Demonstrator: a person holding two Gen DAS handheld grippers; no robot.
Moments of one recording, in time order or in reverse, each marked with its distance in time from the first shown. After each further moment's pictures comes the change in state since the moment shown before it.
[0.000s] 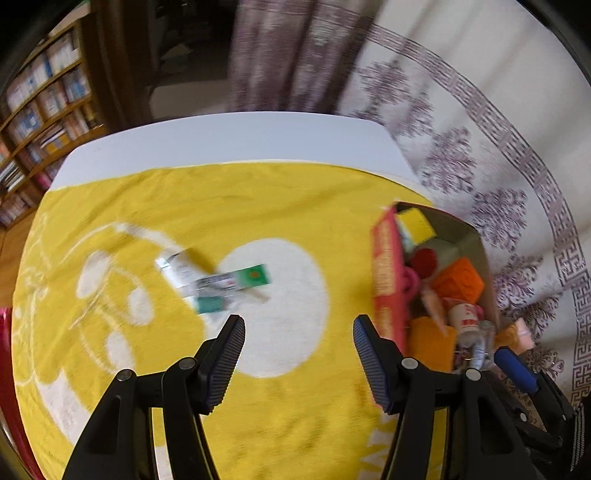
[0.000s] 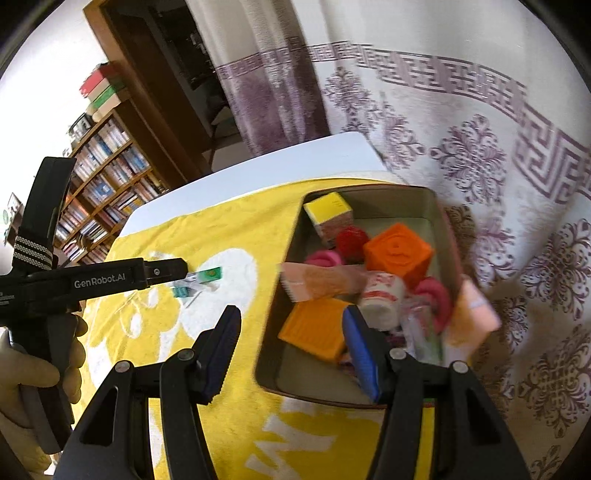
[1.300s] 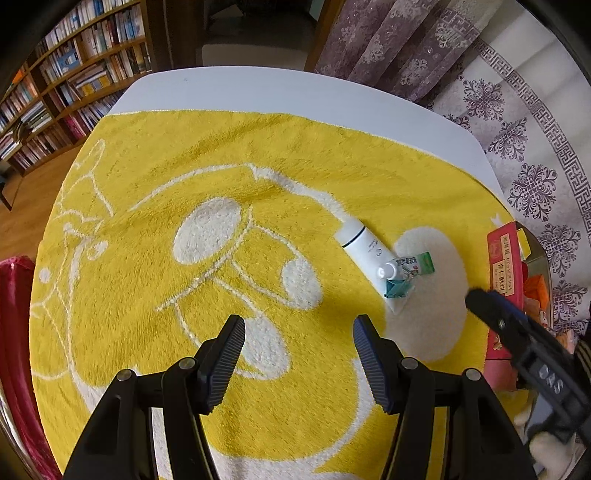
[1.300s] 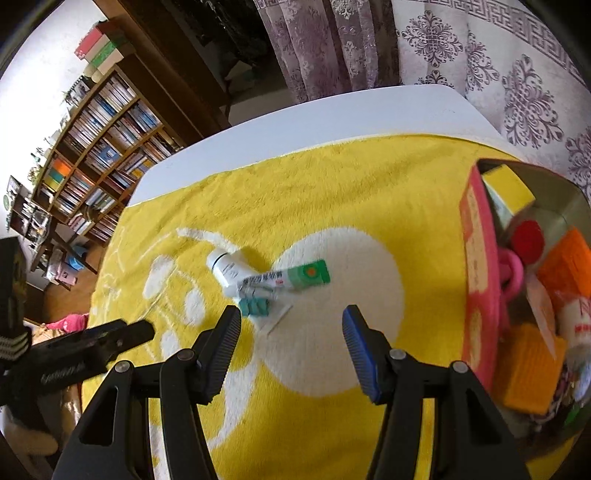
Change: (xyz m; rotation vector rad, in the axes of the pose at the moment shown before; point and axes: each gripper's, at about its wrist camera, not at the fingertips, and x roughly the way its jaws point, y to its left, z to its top) left arm 0.024 0.172 -0.007 -0.144 0.106 0.036; right arm 0.143 0.123 0.028 0.006 0.189 0.033
